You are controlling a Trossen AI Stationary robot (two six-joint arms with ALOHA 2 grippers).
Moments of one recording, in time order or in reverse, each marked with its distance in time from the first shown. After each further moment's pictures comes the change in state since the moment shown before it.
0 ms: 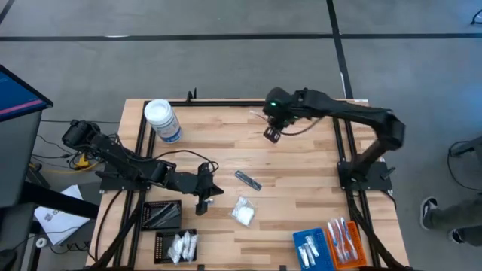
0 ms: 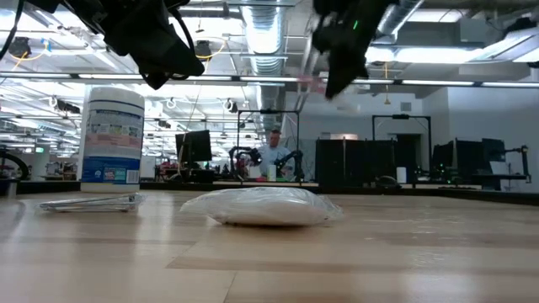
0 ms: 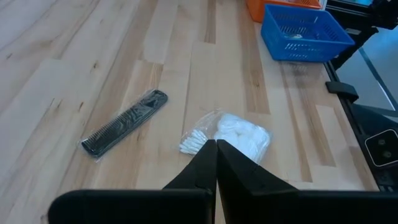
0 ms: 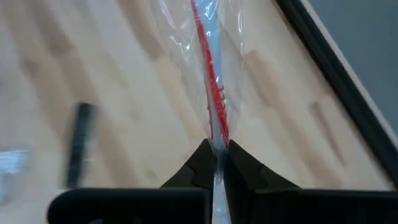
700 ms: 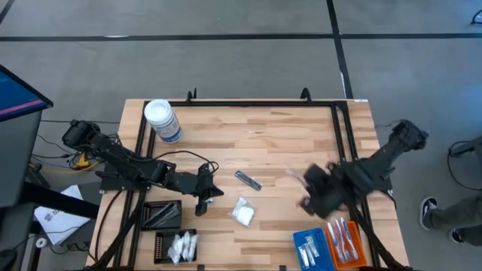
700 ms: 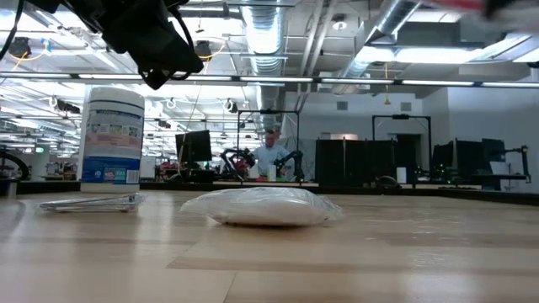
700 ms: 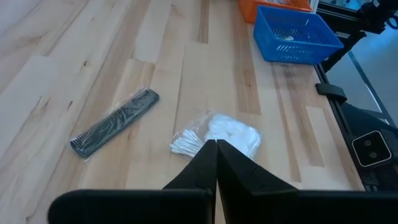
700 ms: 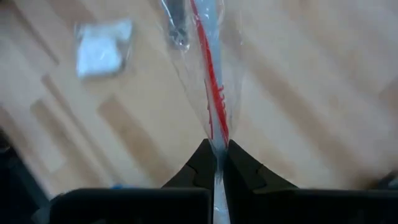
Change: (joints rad) left arm 0.000 0.000 0.000 0.010 0.026 -0.021; right arm 0.998 -0.218 -0.112 -0.406 0.343 1.182
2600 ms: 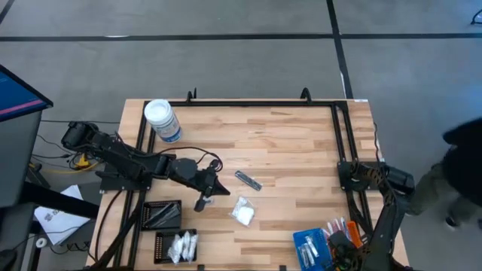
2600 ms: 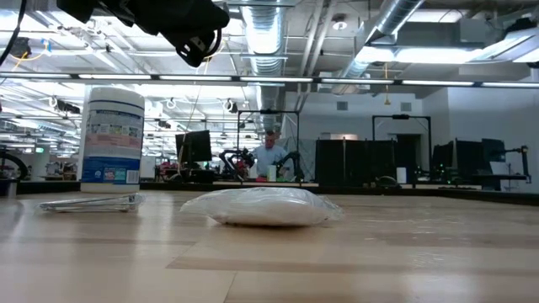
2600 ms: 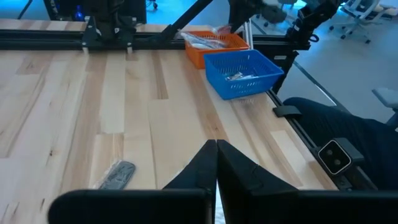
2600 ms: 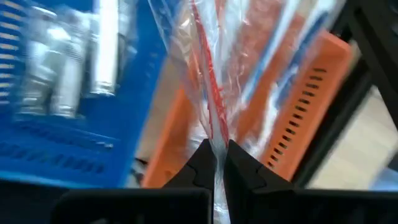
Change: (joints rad) left arm 0.116 0.000 0.000 0.212 0.273 0.288; right arm 0.515 0.564 0.226 -0.049 -0.464 0.886
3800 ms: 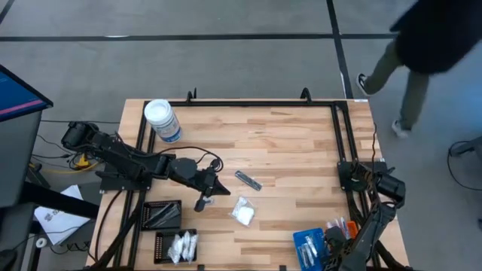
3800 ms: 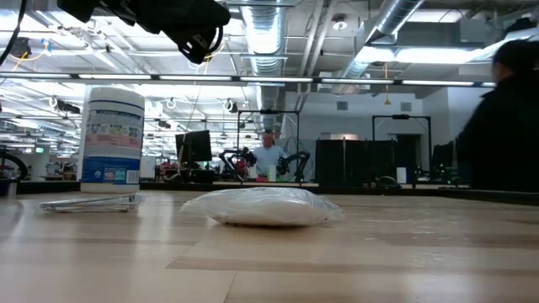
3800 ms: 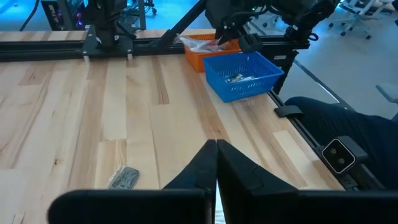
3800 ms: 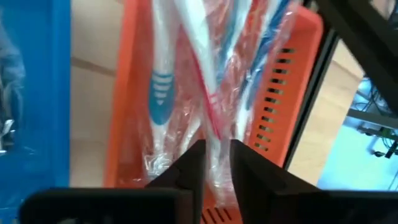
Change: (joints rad) left arm 0.000 0.000 0.000 0.012 0.000 0.039; right arm -0.071 0.092 -0.081 -0.011 -0.244 0.036
